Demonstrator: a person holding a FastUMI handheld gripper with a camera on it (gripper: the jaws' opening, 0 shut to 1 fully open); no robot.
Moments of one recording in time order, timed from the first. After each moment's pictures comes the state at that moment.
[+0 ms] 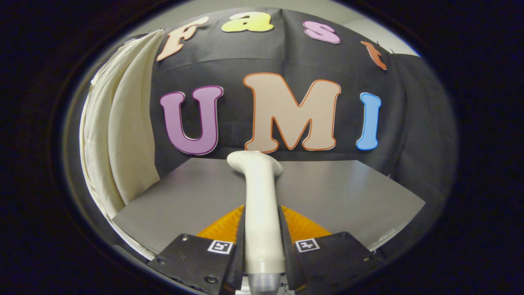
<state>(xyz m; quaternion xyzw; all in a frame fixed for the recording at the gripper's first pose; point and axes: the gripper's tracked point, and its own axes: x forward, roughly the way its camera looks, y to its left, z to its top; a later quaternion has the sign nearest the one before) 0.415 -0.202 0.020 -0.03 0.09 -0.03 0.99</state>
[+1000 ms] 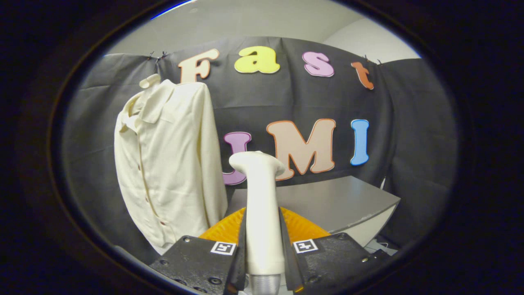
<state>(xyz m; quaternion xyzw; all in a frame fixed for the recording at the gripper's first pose) 0.252 -0.066 0.131 0.01 0.00 -0.04 1.00</state>
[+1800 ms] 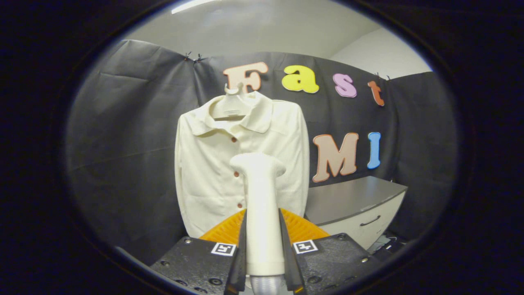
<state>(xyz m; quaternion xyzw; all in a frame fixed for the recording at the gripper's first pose) 0.179 0.186 0.134 0.00 -0.02 0.00 1.00</state>
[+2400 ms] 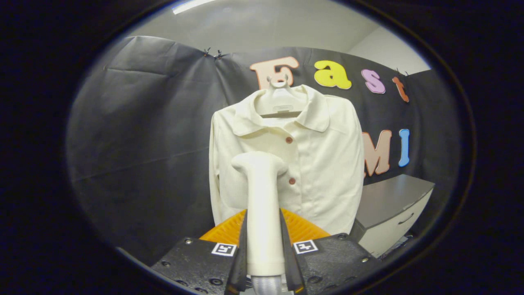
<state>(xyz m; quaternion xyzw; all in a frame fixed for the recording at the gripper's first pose) 0.238 0.280 0.137 0.02 -0.01 0.05 1.00</state>
